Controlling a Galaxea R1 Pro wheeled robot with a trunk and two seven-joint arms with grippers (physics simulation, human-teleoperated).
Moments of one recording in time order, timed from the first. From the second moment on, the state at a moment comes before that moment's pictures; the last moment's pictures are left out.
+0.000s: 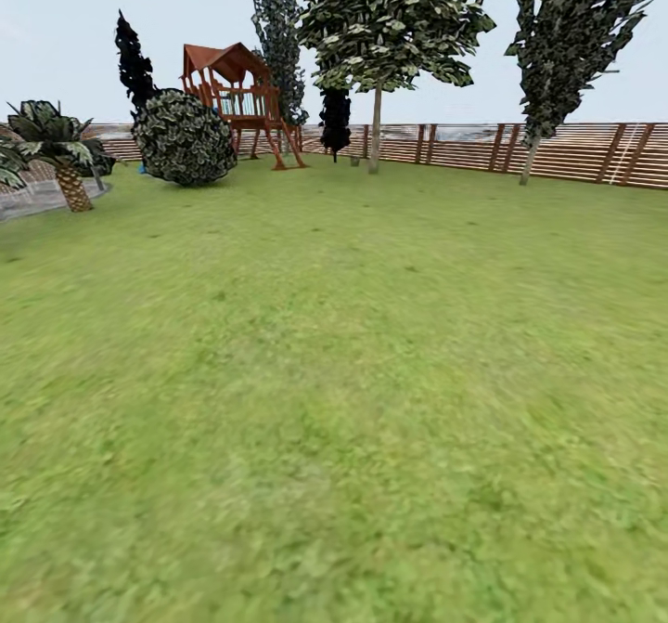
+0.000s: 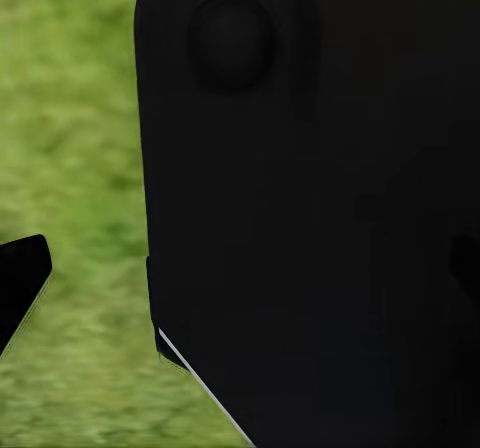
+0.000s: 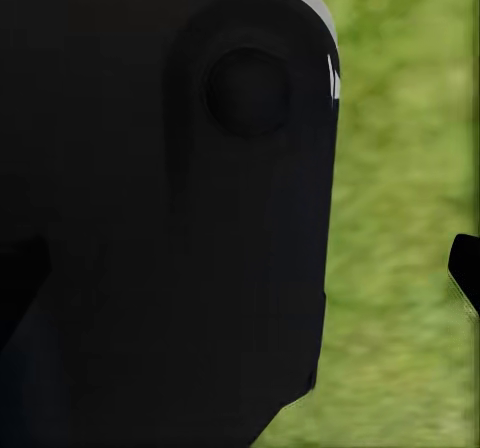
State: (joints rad) left arm 0.01 0.00 0.01 -0.11 0.01 -0.01 0.00; right arm -0.03 -0.01 0.01 -0.03 0.01 -0.11 0.00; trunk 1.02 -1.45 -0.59
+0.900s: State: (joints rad) left arm 0.01 0.00 0.01 -0.11 0.01 -0.01 0.00; right arm -0.03 -0.01 0.00 -0.03 0.01 -0.11 0.00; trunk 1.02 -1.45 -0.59
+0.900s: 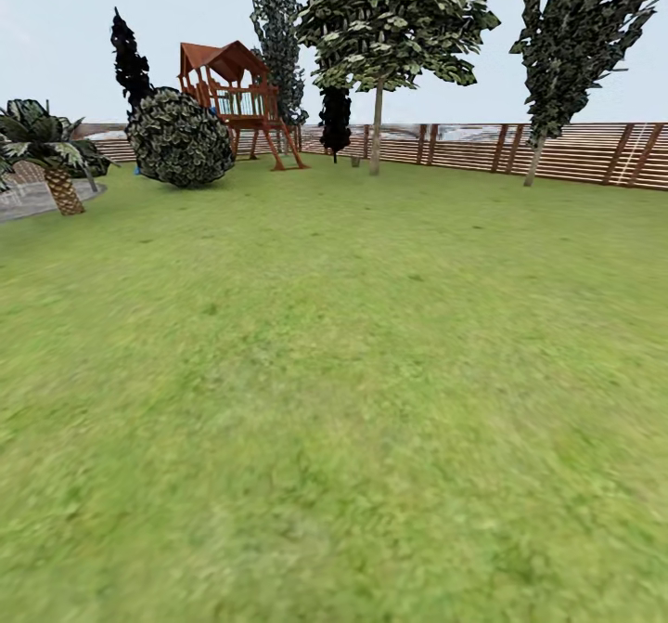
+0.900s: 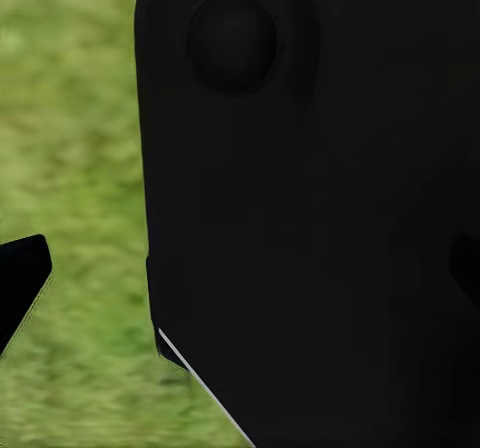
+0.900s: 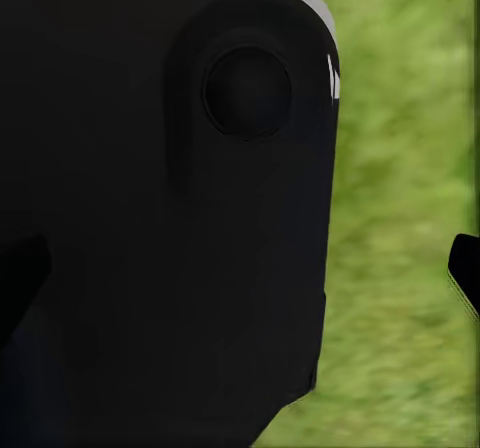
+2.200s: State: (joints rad) left arm 0.01 0.00 0.01 -0.11 0.01 -0.01 0.00; right arm -0.03 -0.01 0.00 -0.03 0.01 -0.11 0.00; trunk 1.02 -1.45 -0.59
